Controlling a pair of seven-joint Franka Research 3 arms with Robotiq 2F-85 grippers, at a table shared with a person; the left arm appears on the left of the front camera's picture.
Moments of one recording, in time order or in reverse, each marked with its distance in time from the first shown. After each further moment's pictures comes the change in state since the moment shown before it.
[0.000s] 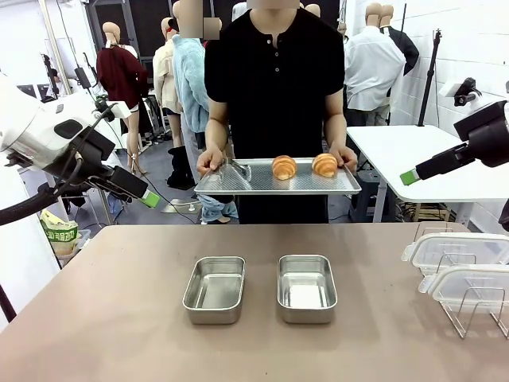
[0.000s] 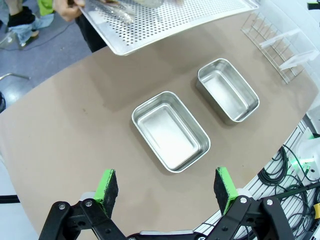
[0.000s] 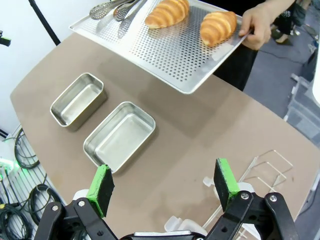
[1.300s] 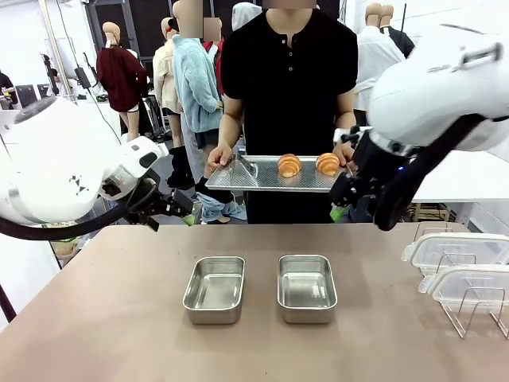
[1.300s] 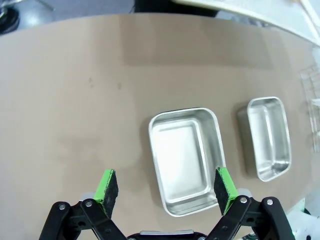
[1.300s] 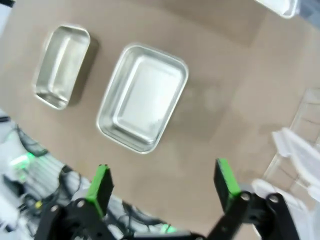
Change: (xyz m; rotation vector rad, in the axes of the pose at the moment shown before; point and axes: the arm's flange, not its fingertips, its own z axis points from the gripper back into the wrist) left arm 0.011 0.024 -0.134 0.151 0.103 0.443; right arm 0.055 0.081 -0.146 -0.083 0.574 -0.269
